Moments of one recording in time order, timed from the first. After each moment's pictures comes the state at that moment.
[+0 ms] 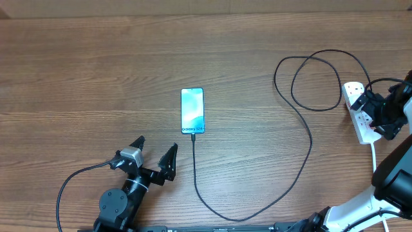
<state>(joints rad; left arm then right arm) -0.30 0.02 0.01 -0.07 0.08 -0.37 -0.60 1.89 1.35 -0.85 -0.11 0.21</state>
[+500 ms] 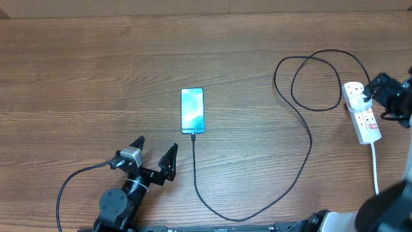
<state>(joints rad) -0.30 0.02 0.01 -0.07 0.08 -0.37 -0.53 1.53 1.34 -0.85 -0.11 0.21</state>
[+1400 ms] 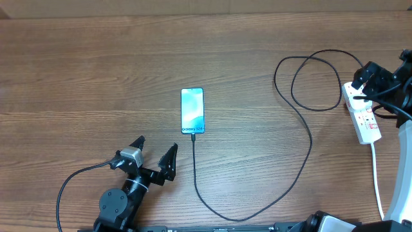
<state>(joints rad) -0.30 0.02 0.01 -0.07 0.08 -0.37 -0.41 1.39 1.34 -0.85 -0.11 0.21</state>
